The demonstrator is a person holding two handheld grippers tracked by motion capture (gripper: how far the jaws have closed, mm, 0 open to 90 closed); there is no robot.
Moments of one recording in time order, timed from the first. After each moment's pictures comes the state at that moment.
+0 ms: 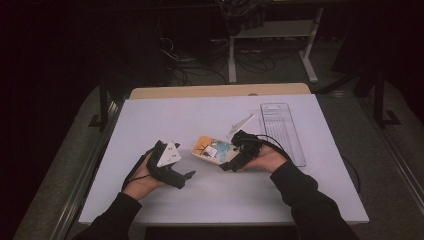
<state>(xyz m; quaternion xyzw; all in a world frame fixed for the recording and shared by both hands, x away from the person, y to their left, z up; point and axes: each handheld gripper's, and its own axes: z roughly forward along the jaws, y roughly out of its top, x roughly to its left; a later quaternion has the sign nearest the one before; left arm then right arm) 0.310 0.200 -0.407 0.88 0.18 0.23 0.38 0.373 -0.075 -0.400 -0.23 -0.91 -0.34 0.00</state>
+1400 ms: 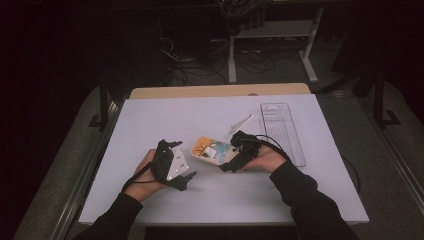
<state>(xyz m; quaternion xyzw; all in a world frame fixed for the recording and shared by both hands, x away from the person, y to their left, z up) 0.298 0.186 -0.407 0.88 0.09 0.34 0.32 0.373 -0.072 -0.401 -0.22 -0.91 -0.34 0.00</state>
